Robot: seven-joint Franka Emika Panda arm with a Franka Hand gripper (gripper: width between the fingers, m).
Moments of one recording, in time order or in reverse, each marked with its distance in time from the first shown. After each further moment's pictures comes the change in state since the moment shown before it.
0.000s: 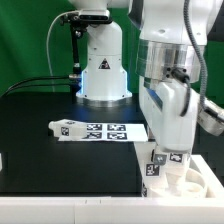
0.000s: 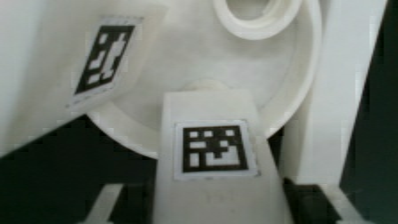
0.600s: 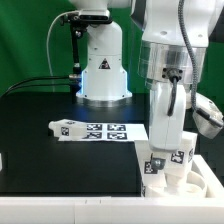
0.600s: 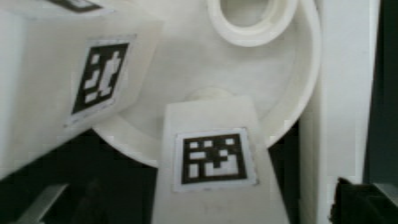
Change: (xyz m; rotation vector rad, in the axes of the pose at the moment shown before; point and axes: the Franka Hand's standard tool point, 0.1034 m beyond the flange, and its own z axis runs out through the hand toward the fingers) arm -0.001 0.001 -0.007 0.003 -0.016 0.051
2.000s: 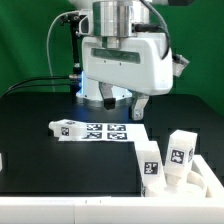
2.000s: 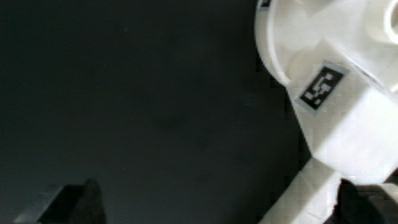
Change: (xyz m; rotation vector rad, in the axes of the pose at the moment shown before) arm 0.060 0.052 -0.039 0.056 -0.071 -0.659
